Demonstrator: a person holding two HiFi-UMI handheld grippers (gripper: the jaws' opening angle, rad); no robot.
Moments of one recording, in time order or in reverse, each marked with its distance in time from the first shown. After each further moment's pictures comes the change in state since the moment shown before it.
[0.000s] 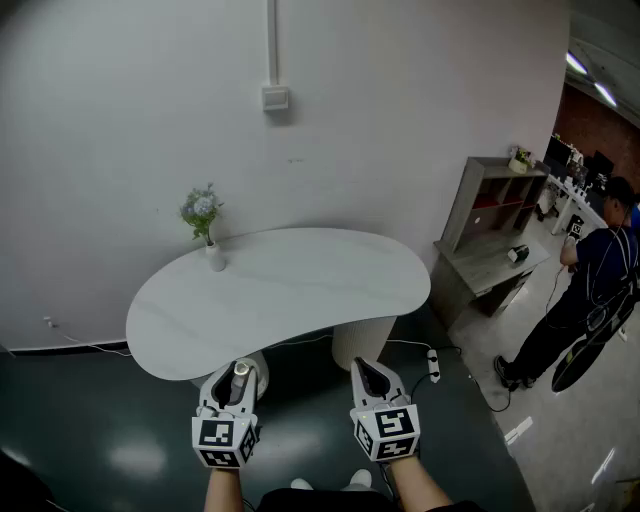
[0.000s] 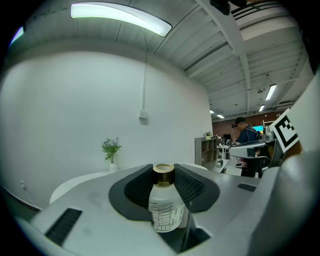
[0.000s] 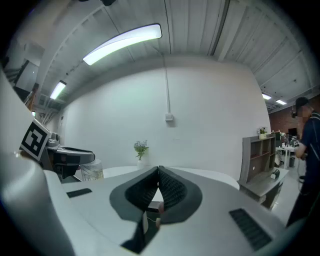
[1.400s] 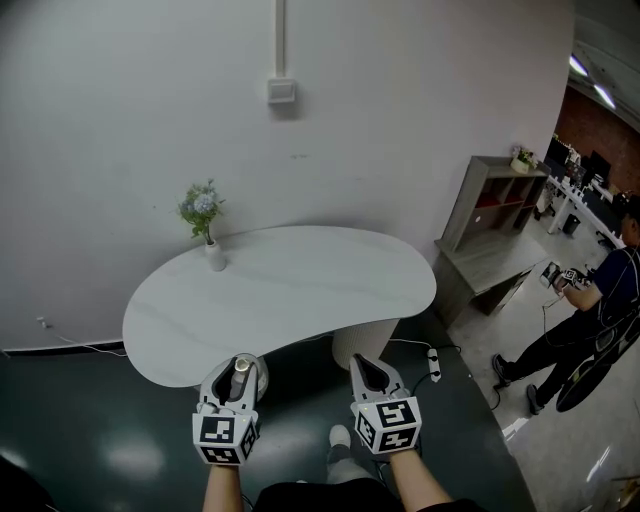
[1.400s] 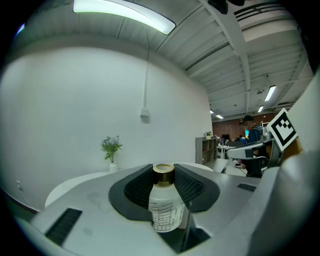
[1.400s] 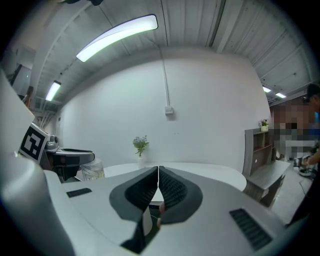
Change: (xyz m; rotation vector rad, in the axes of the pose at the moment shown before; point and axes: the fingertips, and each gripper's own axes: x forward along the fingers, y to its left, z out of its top) left arm 0.028 0.037 -0.010 0.005 0.001 -0.026; right arm 0.047 0.013 -0.014 0.047 0.053 0.000
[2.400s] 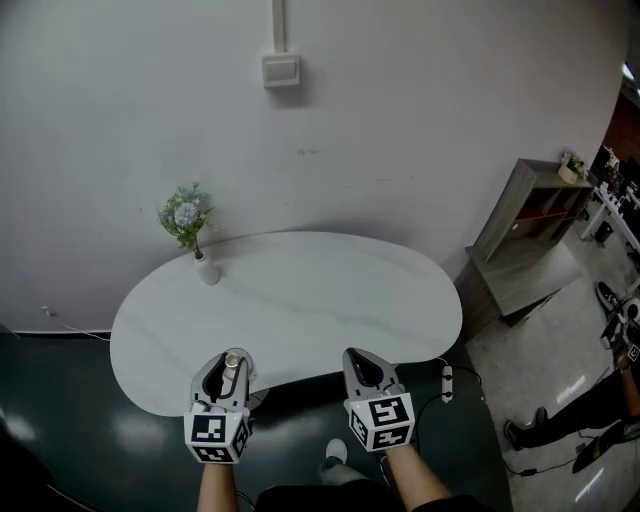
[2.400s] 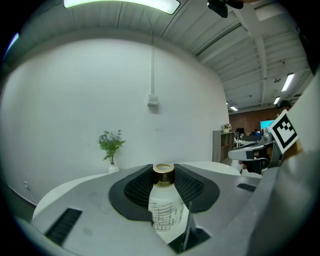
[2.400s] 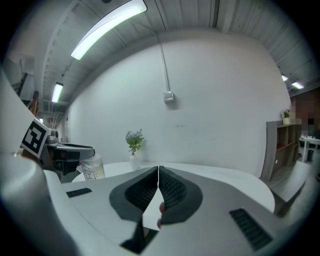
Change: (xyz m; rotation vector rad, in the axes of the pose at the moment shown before) left arm 0.157 0.039 0.007 -0.011 0.072 0.145; right arm 0.170 -0.083 0.012 -0.016 0.062 0.138
